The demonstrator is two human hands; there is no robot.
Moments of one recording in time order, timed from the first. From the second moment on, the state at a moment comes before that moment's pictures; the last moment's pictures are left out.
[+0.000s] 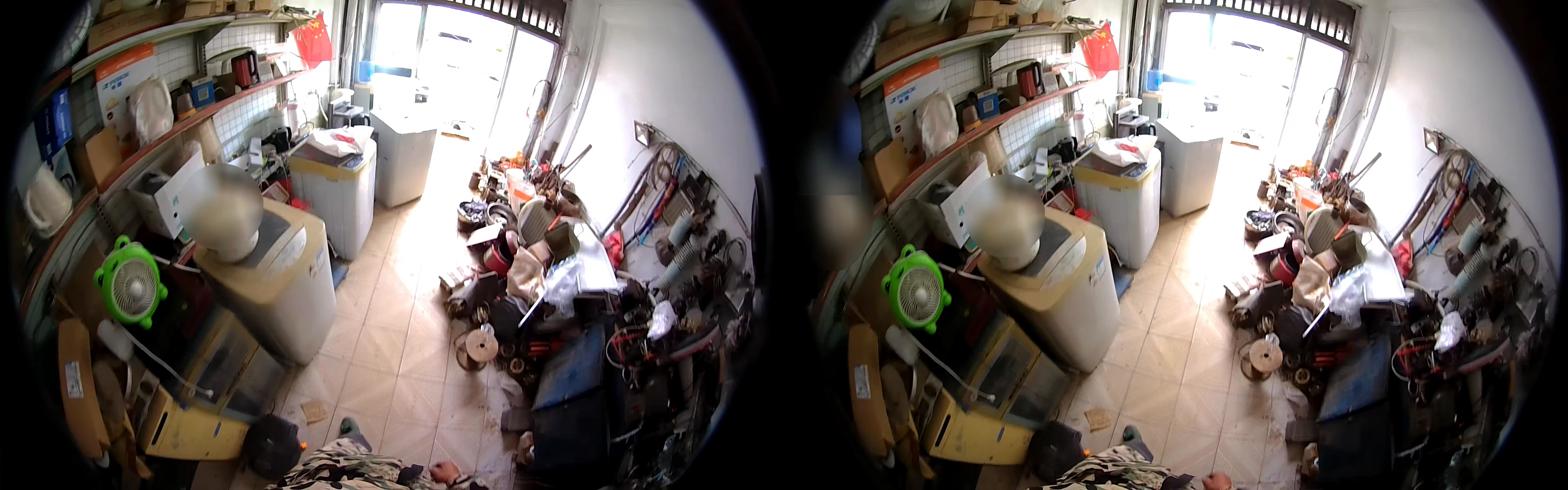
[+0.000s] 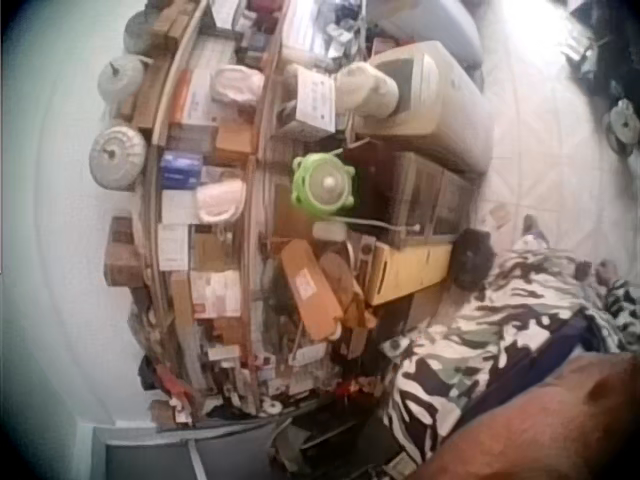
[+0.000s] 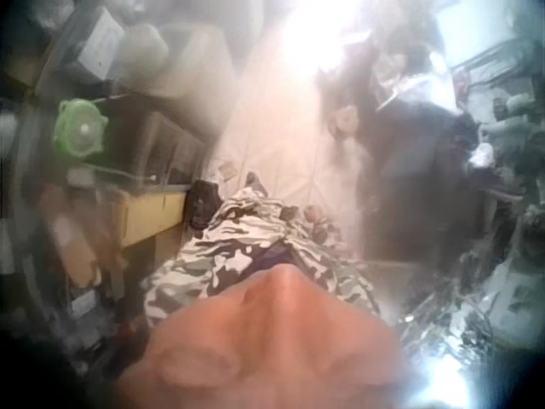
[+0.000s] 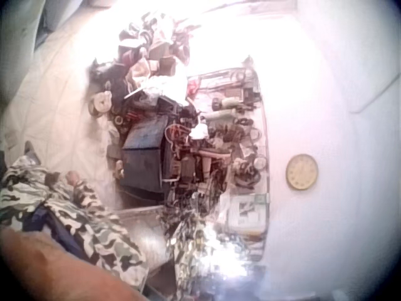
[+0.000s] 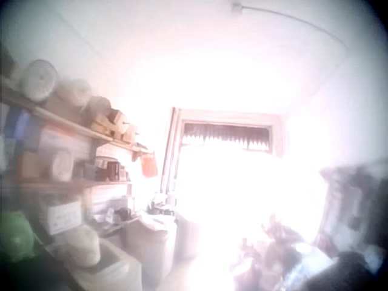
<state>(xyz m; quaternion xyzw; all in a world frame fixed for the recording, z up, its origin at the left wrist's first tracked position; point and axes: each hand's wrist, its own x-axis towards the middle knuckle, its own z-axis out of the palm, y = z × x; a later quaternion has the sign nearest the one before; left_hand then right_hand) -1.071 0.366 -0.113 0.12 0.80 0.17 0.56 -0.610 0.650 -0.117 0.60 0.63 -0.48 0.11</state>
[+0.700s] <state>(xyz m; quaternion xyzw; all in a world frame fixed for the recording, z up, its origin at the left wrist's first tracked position) -1.259 0.962 -0.159 0.16 0.77 0.19 0.58 -0.726 1.143 -0.084 0.70 0.49 -0.52 0.08</state>
